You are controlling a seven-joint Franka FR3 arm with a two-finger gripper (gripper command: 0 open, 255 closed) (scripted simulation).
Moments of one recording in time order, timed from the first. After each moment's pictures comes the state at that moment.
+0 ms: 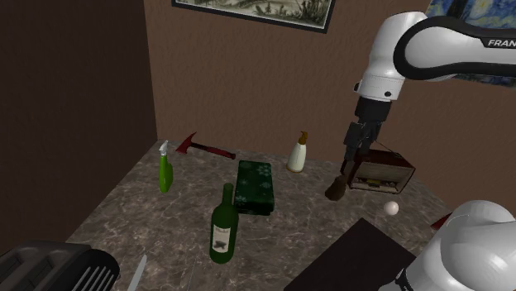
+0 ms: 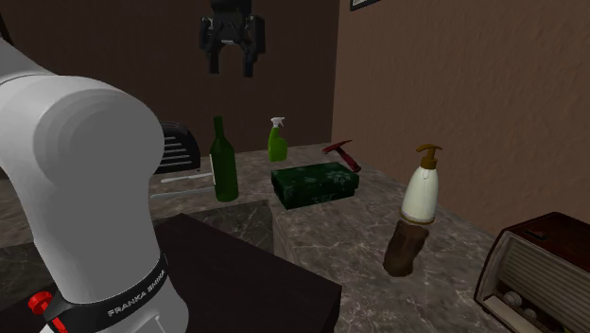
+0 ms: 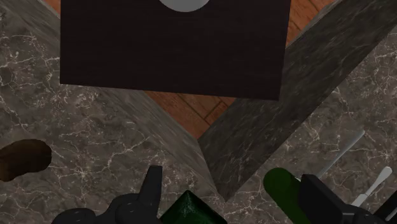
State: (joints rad) arm 0.01 -0.76 0.04 -2.45 0.10 1.58 0.02
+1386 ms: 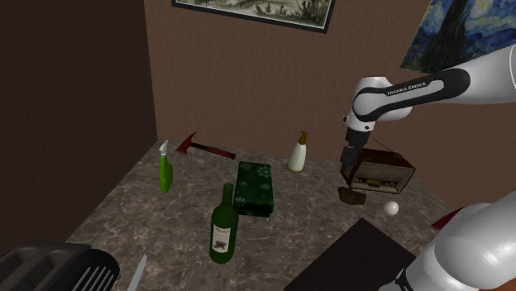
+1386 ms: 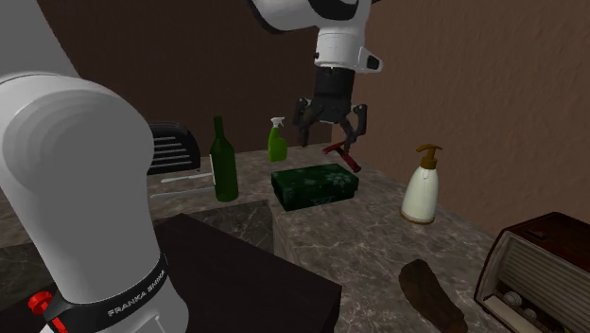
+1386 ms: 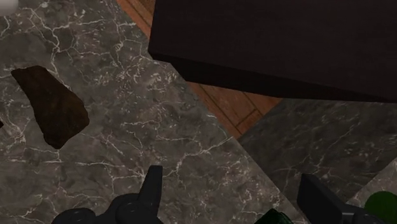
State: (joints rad) arm -0.12 -0.33 -0.26 -2.49 -0.11 2.01 -0.41
